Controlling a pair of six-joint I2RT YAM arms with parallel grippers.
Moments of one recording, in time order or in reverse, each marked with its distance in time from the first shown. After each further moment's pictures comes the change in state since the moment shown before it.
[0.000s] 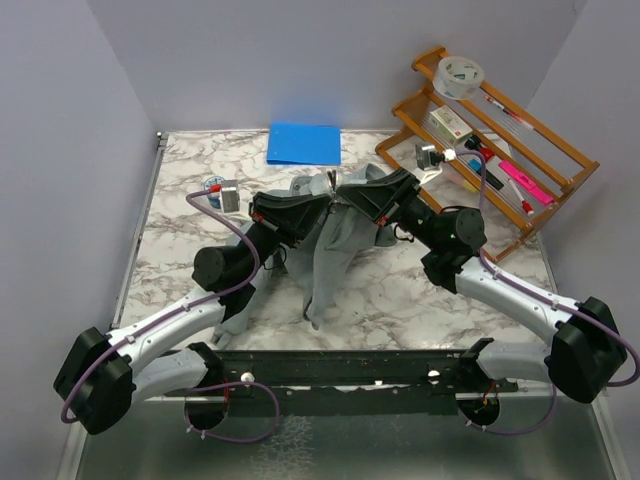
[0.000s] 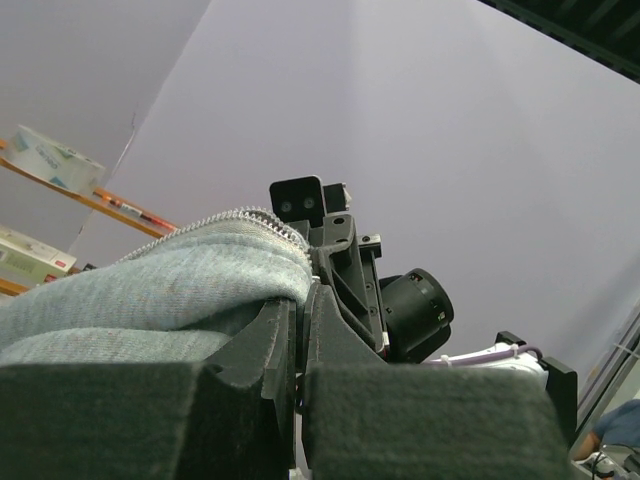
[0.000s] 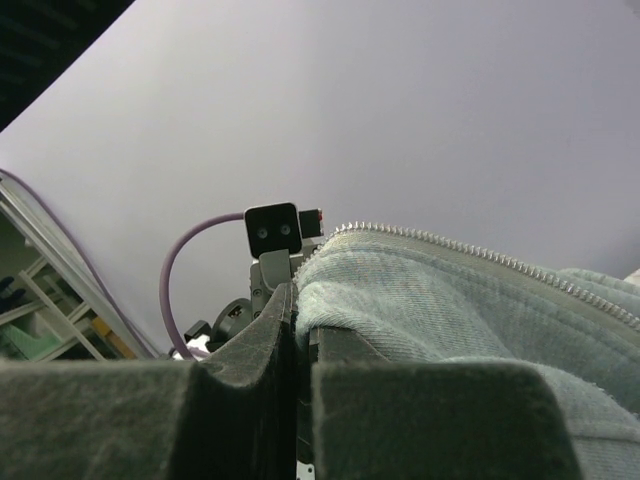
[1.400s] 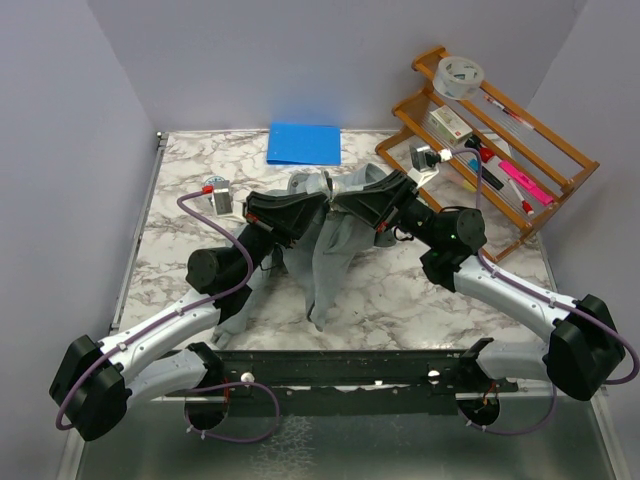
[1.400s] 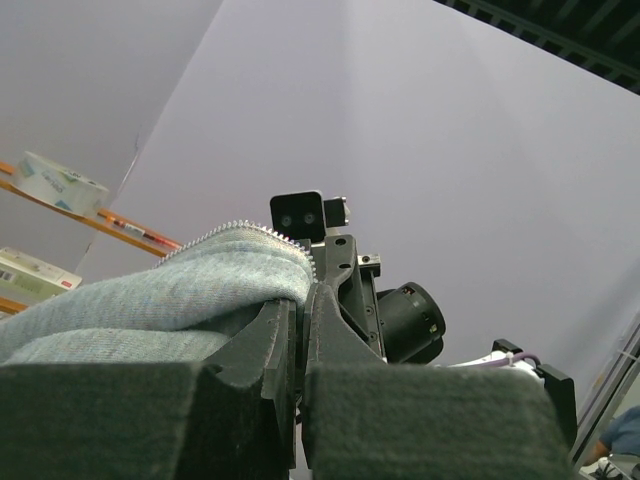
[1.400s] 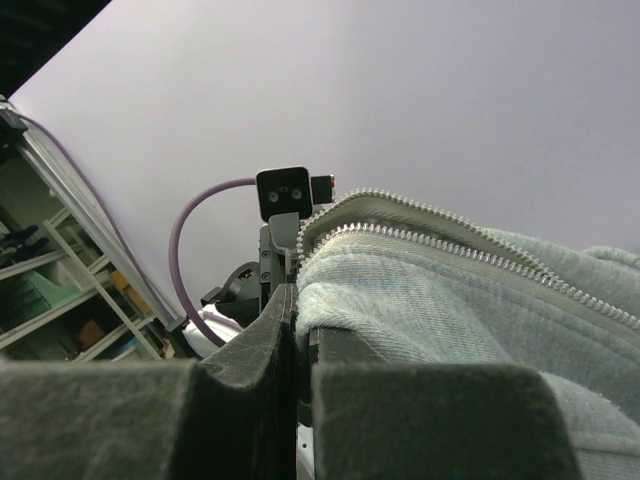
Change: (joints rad) left arm -0.005 -0.041 0.012 -0.032 -0.017 0.027; right arm 0.000 0.014 0.003 0.048 -0.099 0.003
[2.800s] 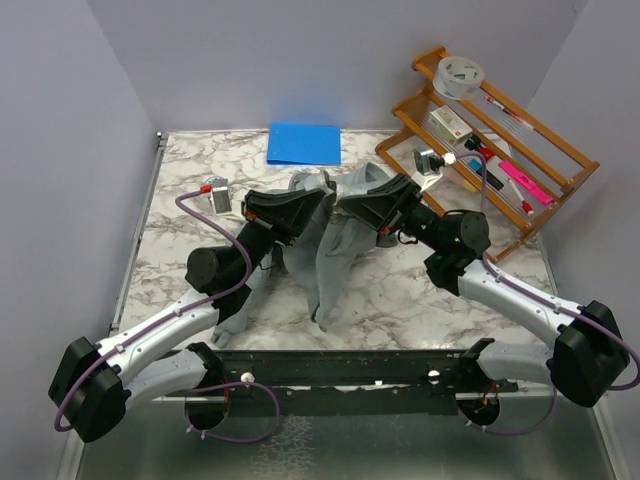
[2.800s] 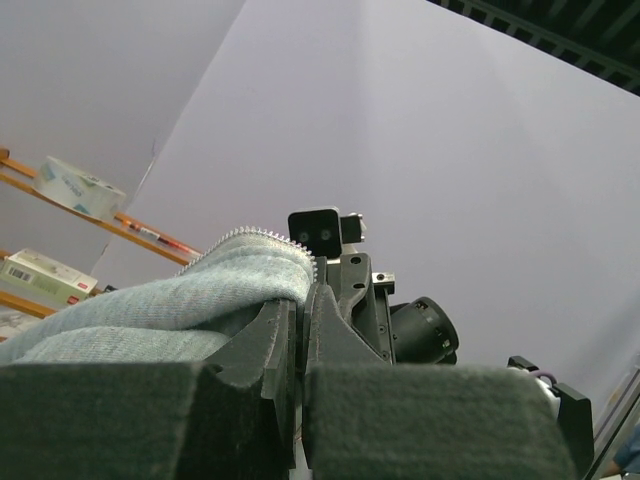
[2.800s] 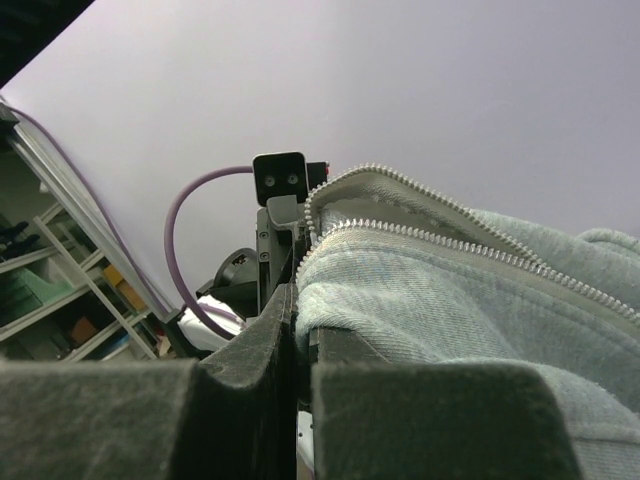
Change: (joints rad) left arm 0.000 -0.010 0.014 -0.039 -0.033 0.019; right arm -0.013 -0.040 -0.033 -0.026 -0.007 -0.013
